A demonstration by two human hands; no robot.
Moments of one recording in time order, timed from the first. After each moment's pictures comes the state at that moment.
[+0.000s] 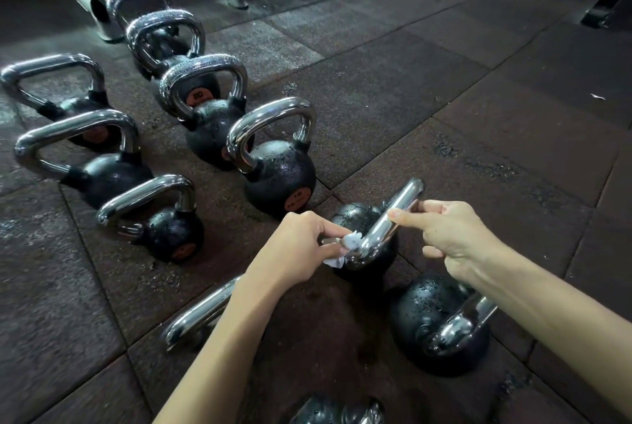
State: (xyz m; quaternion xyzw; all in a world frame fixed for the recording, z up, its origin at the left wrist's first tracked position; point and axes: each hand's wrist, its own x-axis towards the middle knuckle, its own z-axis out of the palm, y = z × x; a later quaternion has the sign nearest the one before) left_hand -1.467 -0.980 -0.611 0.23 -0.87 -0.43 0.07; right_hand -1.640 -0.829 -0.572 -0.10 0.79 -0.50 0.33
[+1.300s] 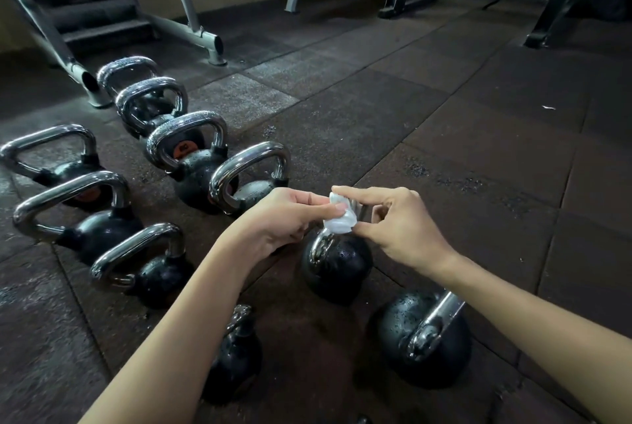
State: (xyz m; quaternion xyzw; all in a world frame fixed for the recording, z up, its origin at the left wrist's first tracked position) left_hand -1.502 -0.988 -0.516 0.28 -0.68 -0.68 0.02; right_hand -1.619 -0.828 -0.524 -0.46 0.75 -0.46 0.12
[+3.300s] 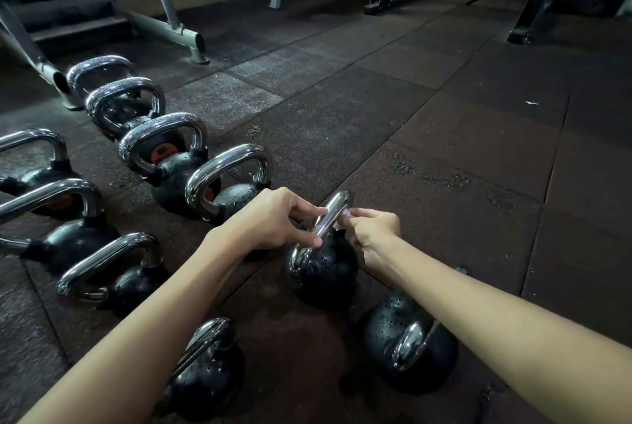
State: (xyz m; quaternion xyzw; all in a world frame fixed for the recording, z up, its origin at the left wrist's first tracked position) left_hand -1.532 -1.022 -0.546 0.19 -0.93 -0.30 -0.03; right_hand -1.662 -0.887 -0.612 0.08 0.70 -0.64 0.30
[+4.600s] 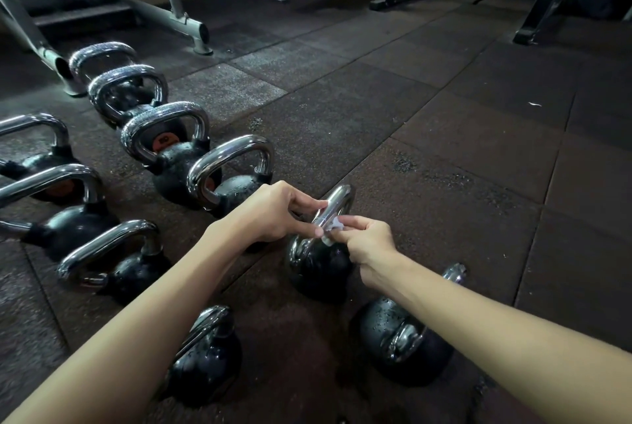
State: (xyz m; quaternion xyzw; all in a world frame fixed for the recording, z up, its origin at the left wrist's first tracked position) left_hand -1.531 -1.025 -0.559 0.19 -0.92 -0.34 -0.01; right_hand -1.621 -0.866 -0.598 -0.01 0.67 -0.65 0.36
